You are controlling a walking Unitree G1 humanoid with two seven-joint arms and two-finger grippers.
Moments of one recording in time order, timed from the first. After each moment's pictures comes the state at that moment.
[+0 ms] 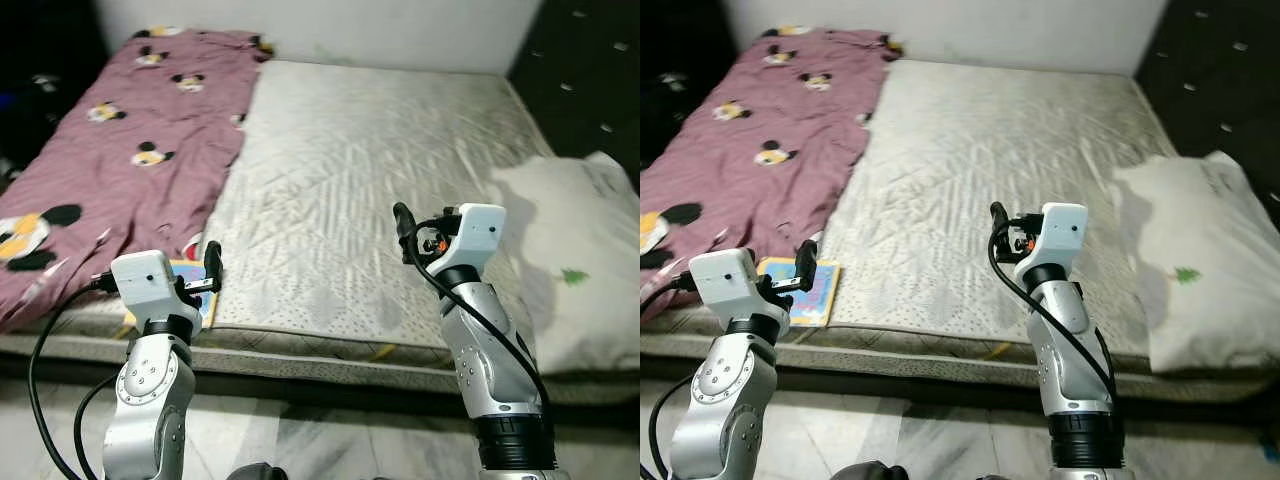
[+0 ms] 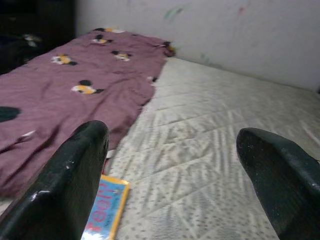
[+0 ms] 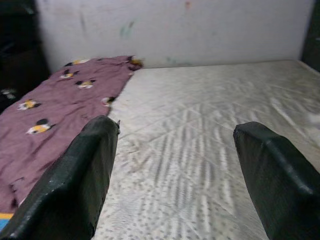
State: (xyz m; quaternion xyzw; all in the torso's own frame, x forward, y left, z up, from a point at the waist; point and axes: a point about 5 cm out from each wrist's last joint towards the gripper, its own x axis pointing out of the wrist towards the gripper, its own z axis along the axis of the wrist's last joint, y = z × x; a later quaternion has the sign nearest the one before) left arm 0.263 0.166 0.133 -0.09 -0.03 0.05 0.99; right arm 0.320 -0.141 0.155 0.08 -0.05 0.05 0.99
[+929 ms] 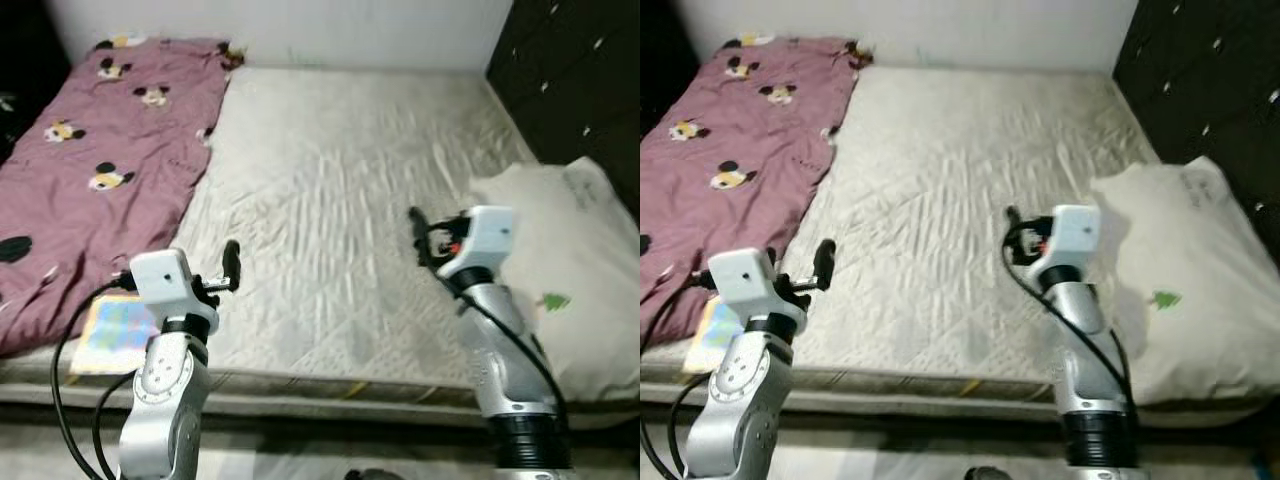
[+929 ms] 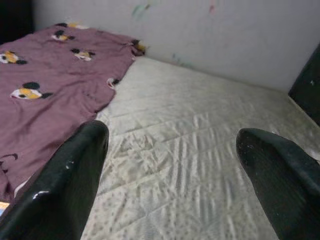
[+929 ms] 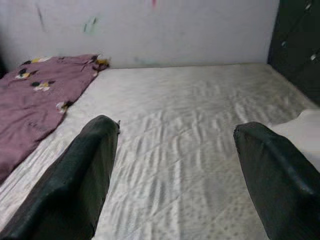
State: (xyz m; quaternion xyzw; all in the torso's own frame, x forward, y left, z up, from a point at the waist) left arm 0.265 0.157 0.135 -0.11 -0.03 0.04 0.99; right arm 0.321 -0.153 0.152 0.06 -0.04 0.04 1.00
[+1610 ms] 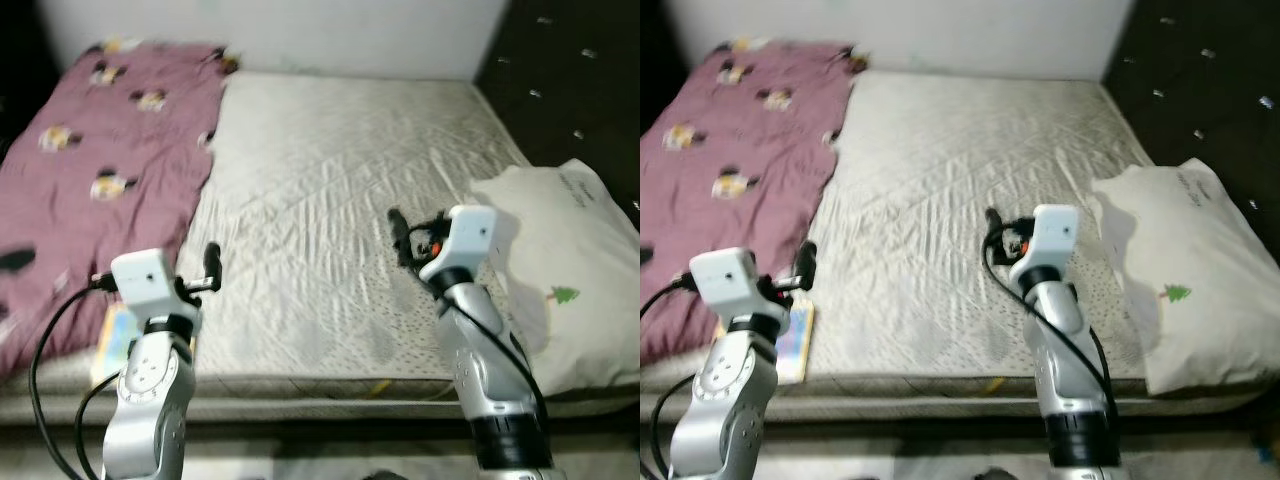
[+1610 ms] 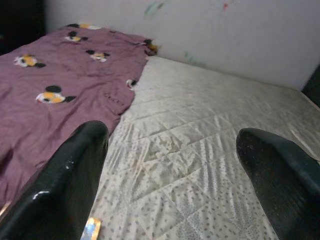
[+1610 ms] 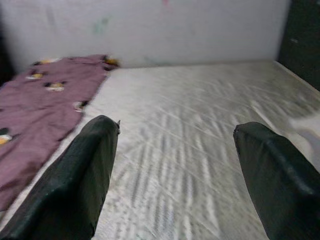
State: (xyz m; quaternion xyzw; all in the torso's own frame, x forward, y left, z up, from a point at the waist) left arm 0.266 0.169 0.133 -0.10 -0.02 0.06 0.99; right arm 0.322 -0.135 0.152 0.06 -0.04 0.06 1.00
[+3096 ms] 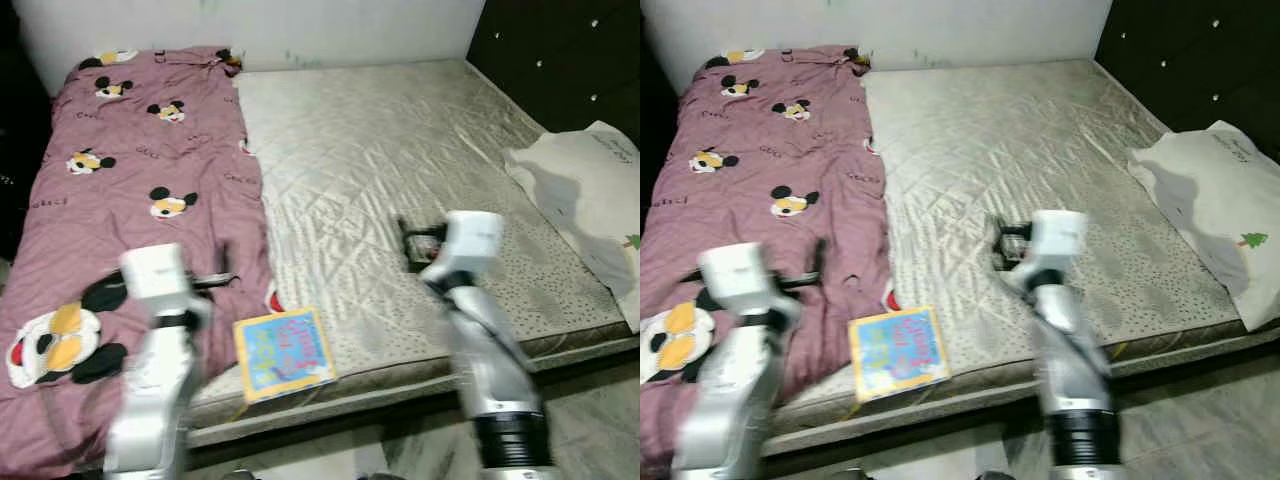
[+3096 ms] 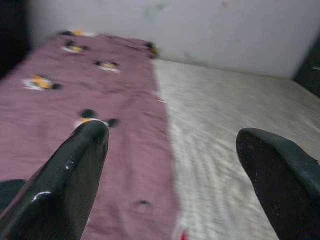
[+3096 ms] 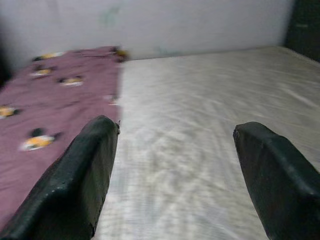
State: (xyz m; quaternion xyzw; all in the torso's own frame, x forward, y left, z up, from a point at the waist) left arm 0.269 0.167 0.133 -0.09 -0.02 0.05 0.99; right arm 0.322 -0.131 0.144 0.05 -0.02 0.08 1.00
